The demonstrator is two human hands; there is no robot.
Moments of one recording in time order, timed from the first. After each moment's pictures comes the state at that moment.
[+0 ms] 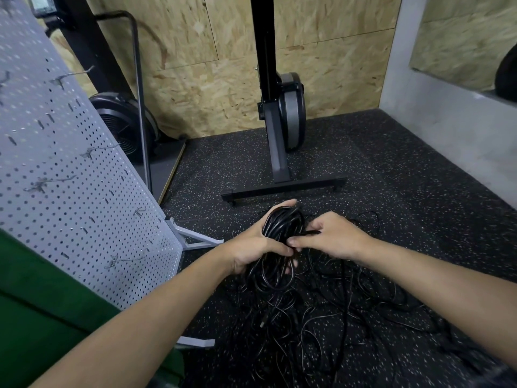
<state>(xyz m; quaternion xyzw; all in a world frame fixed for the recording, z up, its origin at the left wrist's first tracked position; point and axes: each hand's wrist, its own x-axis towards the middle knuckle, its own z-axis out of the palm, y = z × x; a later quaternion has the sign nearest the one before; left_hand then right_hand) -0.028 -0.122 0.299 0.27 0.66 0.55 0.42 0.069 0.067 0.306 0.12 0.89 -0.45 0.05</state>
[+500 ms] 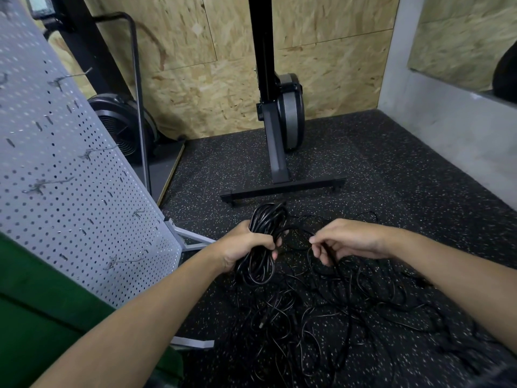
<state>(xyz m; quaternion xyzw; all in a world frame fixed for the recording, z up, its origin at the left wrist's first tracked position) -0.039 -0.135 0.298 0.22 0.69 0.55 0.41 0.078 0.103 0.310 0.09 0.78 -0.57 0.24</state>
